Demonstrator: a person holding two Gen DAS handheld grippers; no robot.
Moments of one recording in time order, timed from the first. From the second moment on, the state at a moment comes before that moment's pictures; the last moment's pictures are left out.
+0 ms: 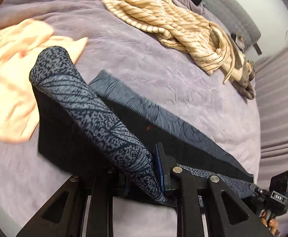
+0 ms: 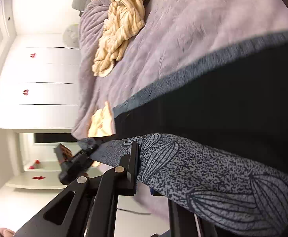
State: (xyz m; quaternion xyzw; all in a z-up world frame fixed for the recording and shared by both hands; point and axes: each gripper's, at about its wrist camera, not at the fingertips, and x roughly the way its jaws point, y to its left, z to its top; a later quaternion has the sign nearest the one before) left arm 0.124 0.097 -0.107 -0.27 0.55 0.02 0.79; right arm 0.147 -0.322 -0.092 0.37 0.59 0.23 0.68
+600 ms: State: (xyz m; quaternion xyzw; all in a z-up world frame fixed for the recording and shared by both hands) left arm 0.145 0.112 -0.092 -0.13 0.57 0.02 0.81; right arm 0.220 -0.329 -0.111 0.25 0.63 0.14 0.72
